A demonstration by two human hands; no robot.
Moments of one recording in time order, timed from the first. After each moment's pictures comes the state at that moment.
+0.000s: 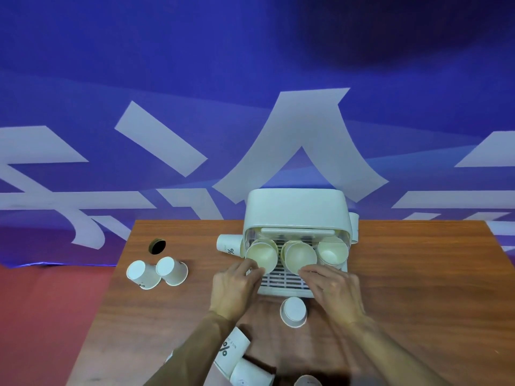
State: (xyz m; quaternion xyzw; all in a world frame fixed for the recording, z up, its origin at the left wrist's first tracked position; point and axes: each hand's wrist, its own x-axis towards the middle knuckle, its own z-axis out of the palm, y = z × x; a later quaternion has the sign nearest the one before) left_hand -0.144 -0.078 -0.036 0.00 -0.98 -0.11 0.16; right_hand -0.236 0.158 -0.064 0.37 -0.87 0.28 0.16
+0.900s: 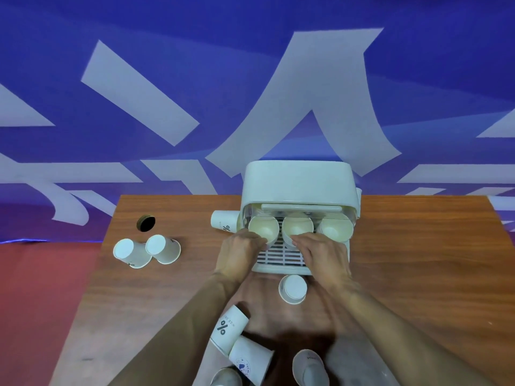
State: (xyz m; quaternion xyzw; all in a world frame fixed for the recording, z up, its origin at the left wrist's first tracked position) left_hand -0.178 -0.085 -0.056 0.01 -0.99 -0.16 0.04; right_hand -0.248 0.125 -0.086 0.28 -0.92 0.27 0.03
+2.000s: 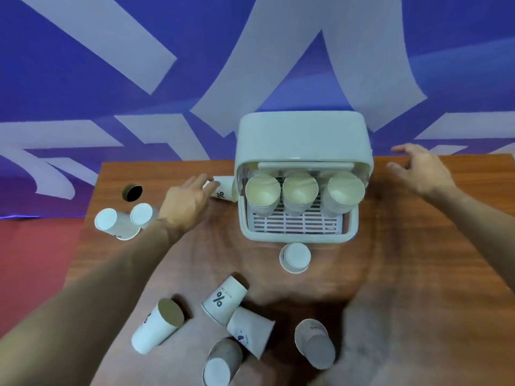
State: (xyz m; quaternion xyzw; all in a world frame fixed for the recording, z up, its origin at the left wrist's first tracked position) left_hand -0.184 -0.200 -0.092 -0.02 -1.00 0.02 -0.01; right_hand -0.401 0.251 -0.075 0.09 -0.98 0.16 -0.08
